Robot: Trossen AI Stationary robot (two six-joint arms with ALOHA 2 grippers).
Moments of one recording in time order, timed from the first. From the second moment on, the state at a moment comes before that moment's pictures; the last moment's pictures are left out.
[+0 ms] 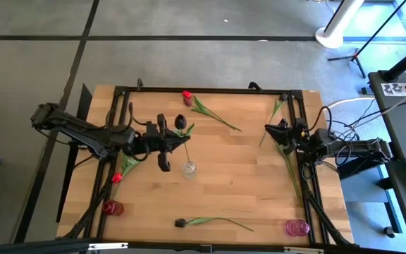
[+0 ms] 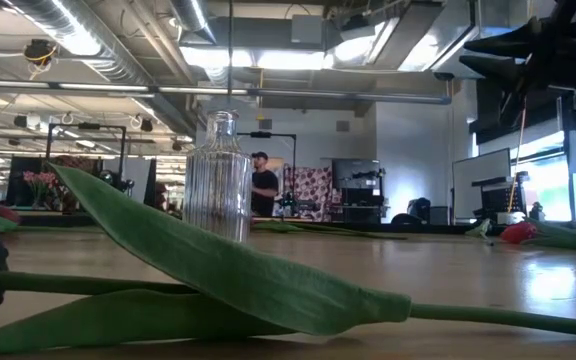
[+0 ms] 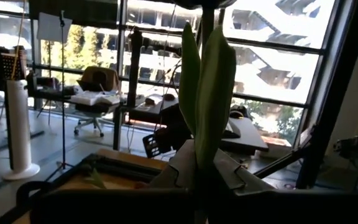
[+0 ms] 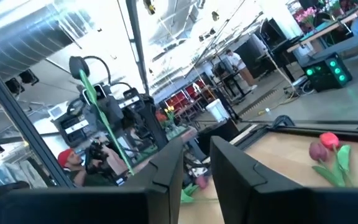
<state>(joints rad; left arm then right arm) -0.27 1.12 0.78 0.48 -0.49 -0.08 0.01 0.17 0.03 0.44 0.25 0.55</state>
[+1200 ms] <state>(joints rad) -0.29 1.12 0.98 -0.30 -0.44 -0.21 0.01 0.87 0.81 -0.10 0.16 0.26</state>
